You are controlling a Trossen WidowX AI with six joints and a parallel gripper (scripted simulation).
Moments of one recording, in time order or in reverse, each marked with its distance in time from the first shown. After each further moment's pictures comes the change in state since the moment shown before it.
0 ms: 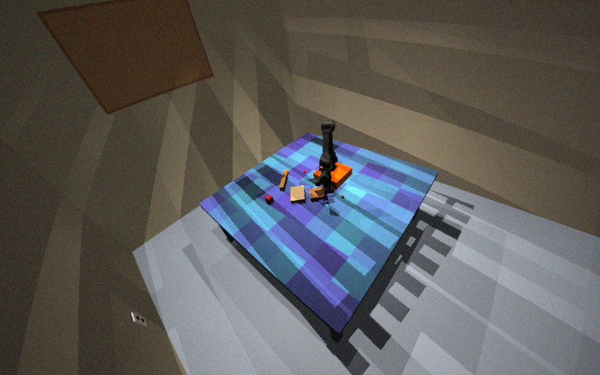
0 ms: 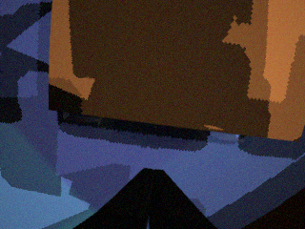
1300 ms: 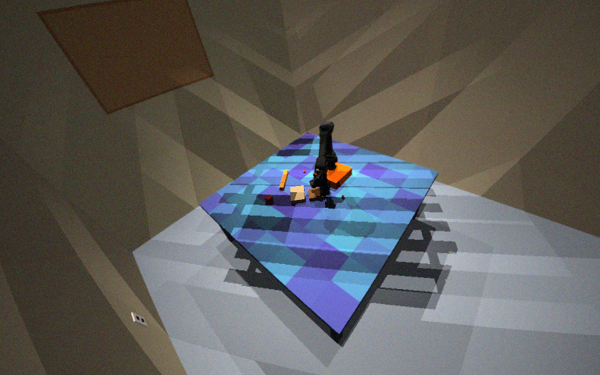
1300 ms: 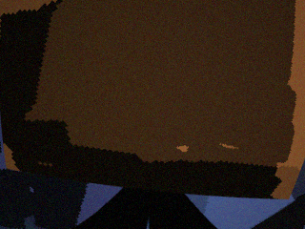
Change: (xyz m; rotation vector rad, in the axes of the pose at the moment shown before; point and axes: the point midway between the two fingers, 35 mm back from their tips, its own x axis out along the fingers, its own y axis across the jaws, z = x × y) arm 0.018 -0.008 0.026 0.009 0.005 -0.021
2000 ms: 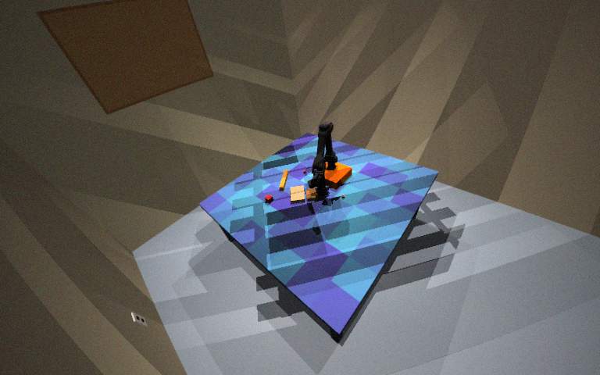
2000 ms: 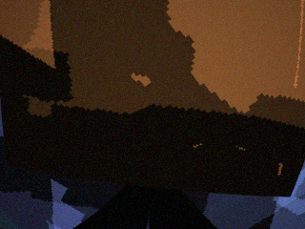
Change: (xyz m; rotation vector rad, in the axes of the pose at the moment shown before) arm -0.001 0.001 0.015 -0.003 0.000 0.004
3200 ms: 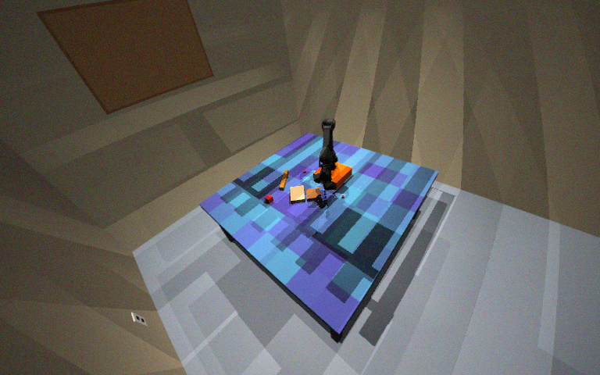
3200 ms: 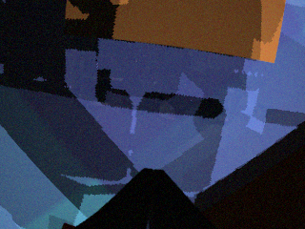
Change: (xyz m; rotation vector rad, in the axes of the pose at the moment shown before) arm -0.044 0.002 -0.043 -0.004 0.002 0.003
